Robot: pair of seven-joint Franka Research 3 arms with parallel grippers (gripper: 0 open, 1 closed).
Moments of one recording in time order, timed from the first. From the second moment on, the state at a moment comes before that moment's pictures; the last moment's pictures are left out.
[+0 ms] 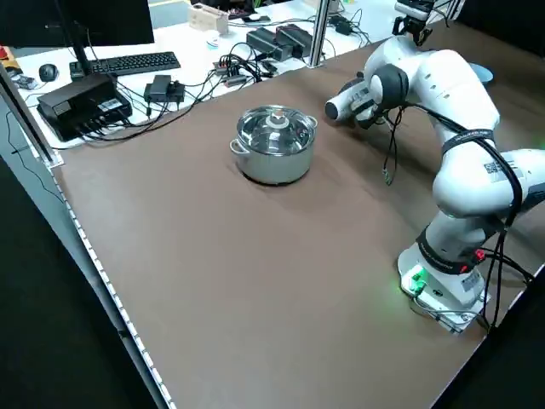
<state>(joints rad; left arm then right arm) -0.37 1.23 -0.23 -1.20 -1.80 2.15 2.66 0.71 0.70 -0.14 -1.20 0.16 1.95 -1.14</state>
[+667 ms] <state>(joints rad) -0.37 1.23 -0.23 -1.20 -1.80 2.15 2.66 0.70 0.72 -0.15 -1.20 0.16 2.03 -1.14</state>
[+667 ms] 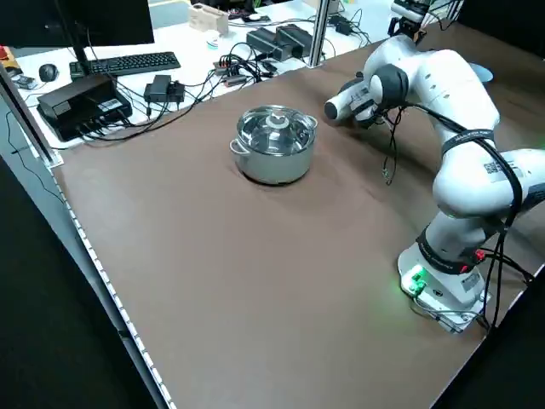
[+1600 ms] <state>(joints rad) -0.37 1.23 -0.23 -1.20 -1.80 2.15 2.65 0.72 0.74 -0.14 -1.20 0.16 2.06 -1.14</state>
